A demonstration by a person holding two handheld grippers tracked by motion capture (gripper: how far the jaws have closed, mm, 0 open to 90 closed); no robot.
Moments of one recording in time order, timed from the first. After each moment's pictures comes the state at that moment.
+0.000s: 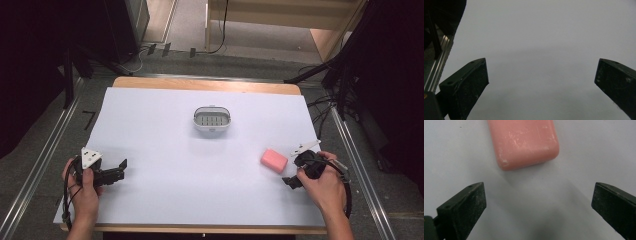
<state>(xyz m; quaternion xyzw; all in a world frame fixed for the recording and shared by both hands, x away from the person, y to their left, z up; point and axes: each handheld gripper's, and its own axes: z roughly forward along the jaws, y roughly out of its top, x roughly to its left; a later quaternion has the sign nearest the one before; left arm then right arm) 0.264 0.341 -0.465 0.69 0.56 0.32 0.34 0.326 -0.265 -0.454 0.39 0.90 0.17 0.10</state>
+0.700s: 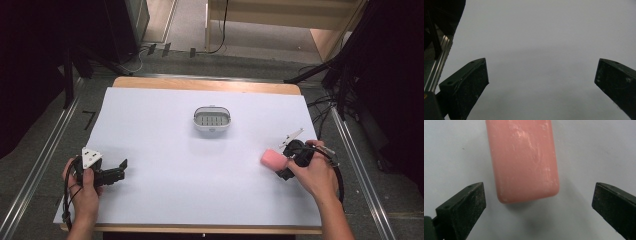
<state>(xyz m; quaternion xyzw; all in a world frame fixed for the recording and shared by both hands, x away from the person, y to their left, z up) 0.265 0.341 -0.465 0.69 0.56 0.32 0.34 0.356 -0.238 -0.445 0.35 0.92 0.13 0.08</state>
